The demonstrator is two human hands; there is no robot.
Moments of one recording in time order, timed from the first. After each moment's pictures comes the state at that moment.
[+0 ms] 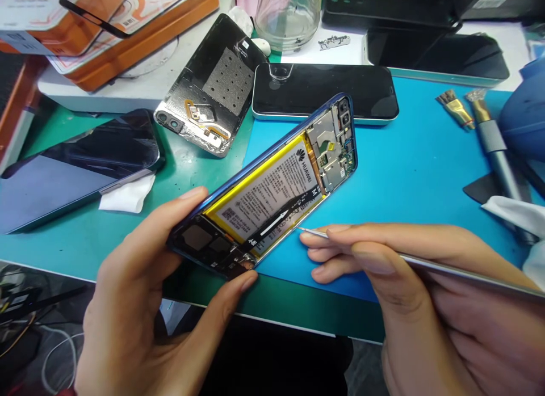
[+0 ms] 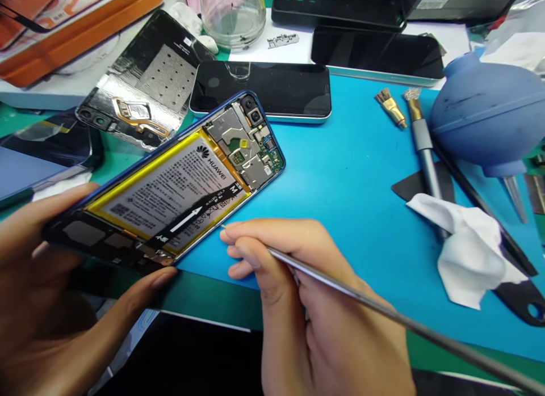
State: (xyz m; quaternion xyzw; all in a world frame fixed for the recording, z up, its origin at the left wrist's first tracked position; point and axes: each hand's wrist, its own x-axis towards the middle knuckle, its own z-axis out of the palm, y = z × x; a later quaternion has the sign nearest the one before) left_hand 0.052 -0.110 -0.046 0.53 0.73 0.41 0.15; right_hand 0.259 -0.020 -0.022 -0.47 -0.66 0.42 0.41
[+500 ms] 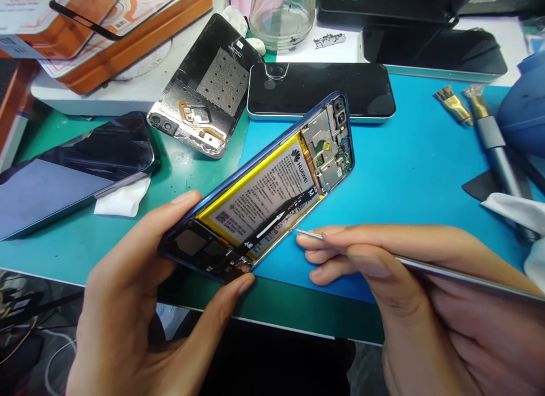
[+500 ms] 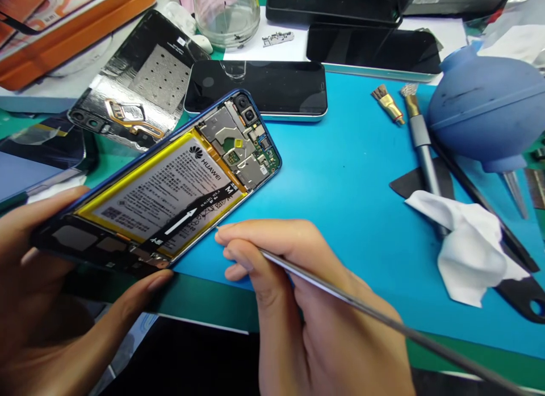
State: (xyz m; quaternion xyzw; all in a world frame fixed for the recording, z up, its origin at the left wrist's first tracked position) left_hand 0.071 -0.114 -0.044 0.52 0.73 0.43 0.12; right_hand 0.254 -0.015 -0.022 -0.48 -0.66 0.41 0.40
